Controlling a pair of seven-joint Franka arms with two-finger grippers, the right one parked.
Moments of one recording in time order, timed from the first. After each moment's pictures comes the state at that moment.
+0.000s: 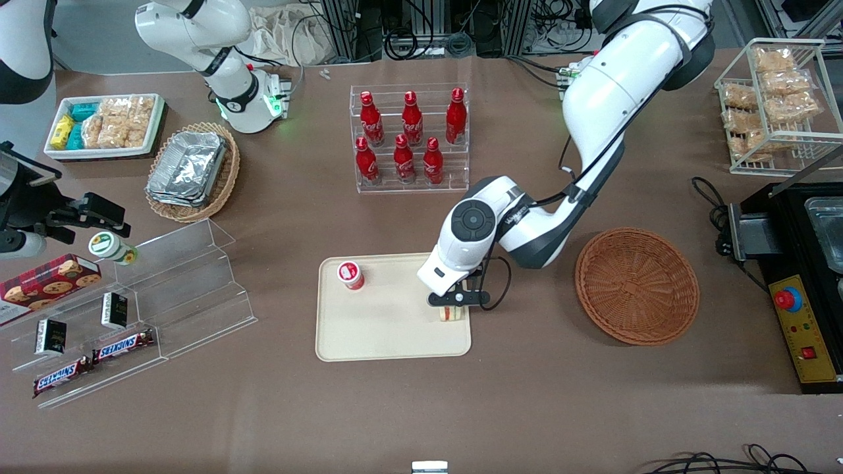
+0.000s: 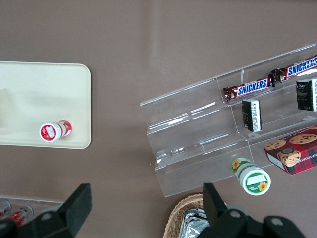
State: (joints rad) arm -0.29 0.84 -0.51 -1.40 0.35 2.21 -0.88
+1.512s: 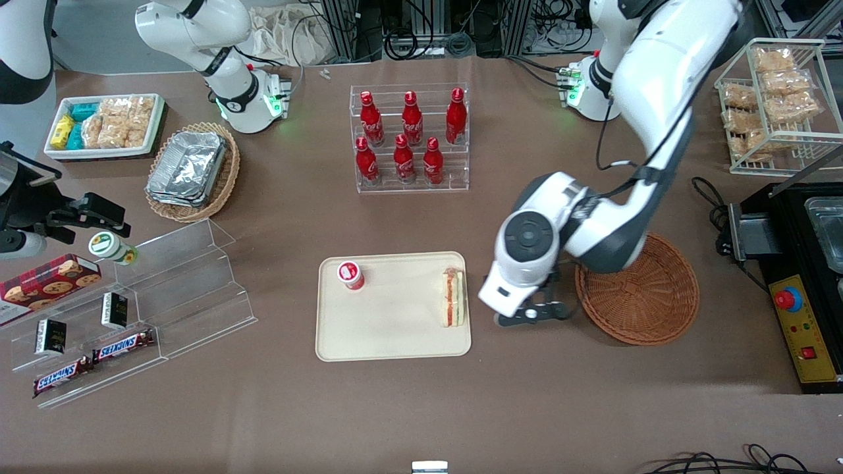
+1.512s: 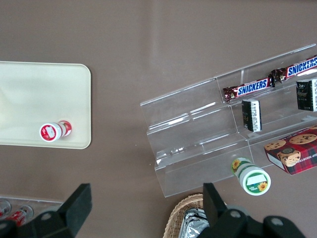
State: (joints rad) arm -0.10 0.66 -0.51 -1.34 0.40 1.80 -0.77
